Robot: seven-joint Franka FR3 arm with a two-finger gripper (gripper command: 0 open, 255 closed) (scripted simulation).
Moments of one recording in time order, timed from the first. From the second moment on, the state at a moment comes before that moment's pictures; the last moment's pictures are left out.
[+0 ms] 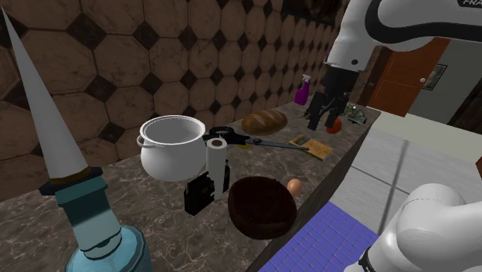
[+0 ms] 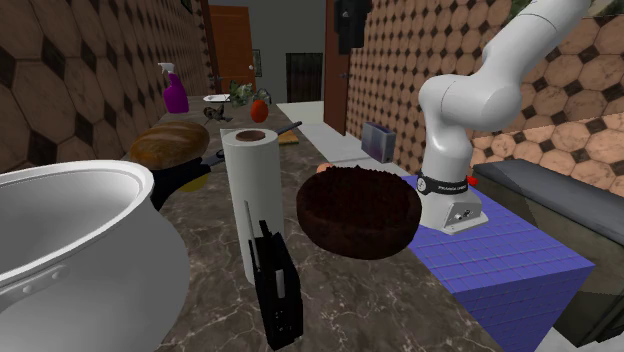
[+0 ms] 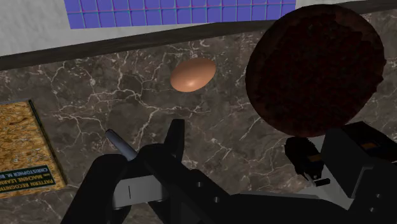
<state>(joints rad) 0.01 -0.77 0.00 -2.33 0.12 1.53 0.09</state>
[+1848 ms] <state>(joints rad) -0.11 -0.52 -0.06 -2.87 0.31 2.37 0.23</state>
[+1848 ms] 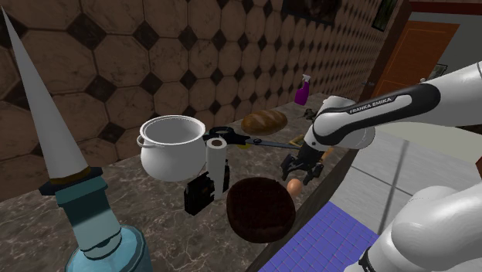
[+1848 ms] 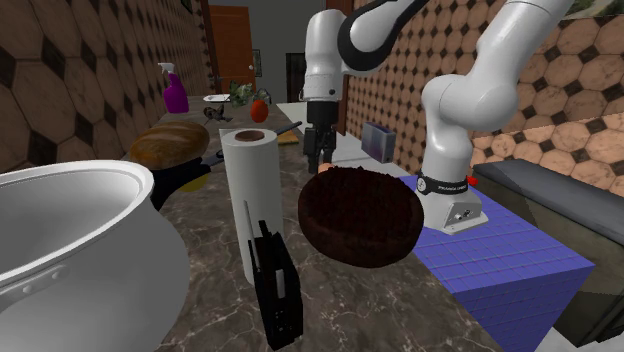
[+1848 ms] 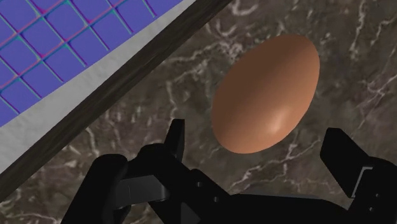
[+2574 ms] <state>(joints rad) -0.10 -0.51 -0.06 -2.88 0.31 2.38 0.23</state>
